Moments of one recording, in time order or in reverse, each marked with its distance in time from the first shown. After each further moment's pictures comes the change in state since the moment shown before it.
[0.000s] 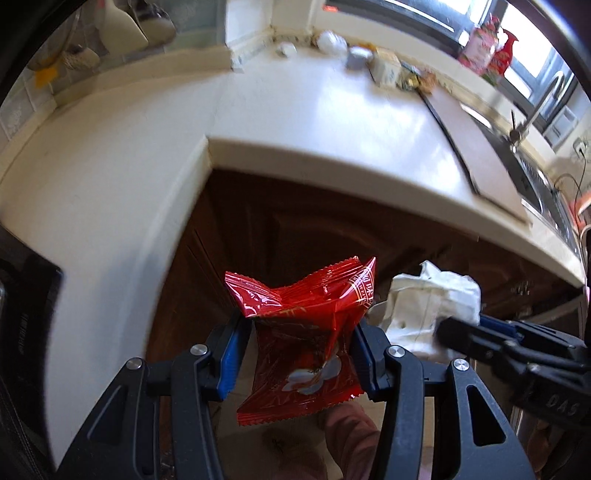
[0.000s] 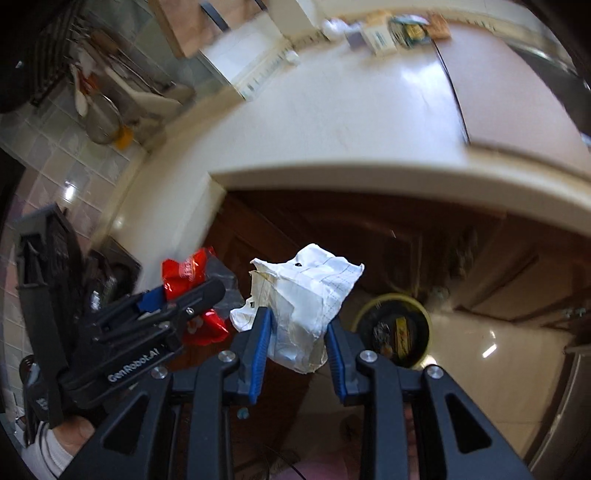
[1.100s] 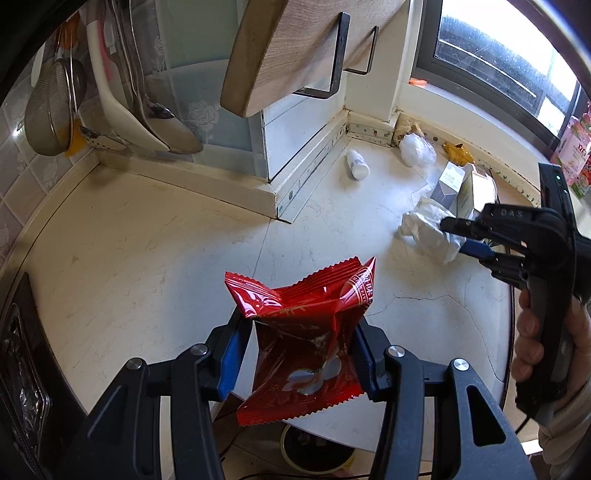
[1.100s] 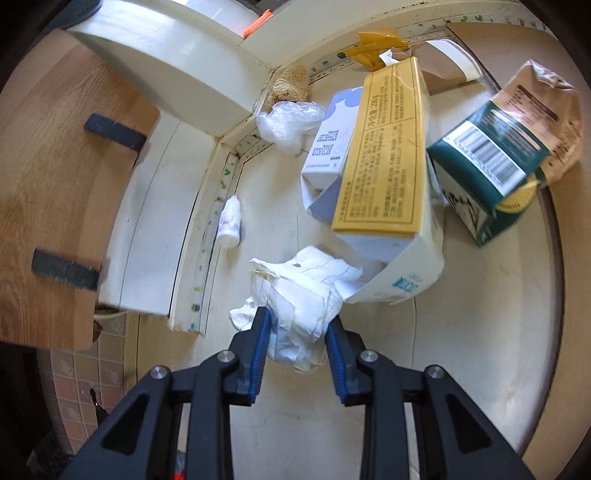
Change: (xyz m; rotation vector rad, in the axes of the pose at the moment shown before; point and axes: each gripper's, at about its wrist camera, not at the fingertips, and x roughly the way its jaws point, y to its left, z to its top) left arm 0.004 0.006 0.219 -0.223 -0.155 0.267; right arm 0.089 -0.087 0.342 0.213 -0.047 0.193
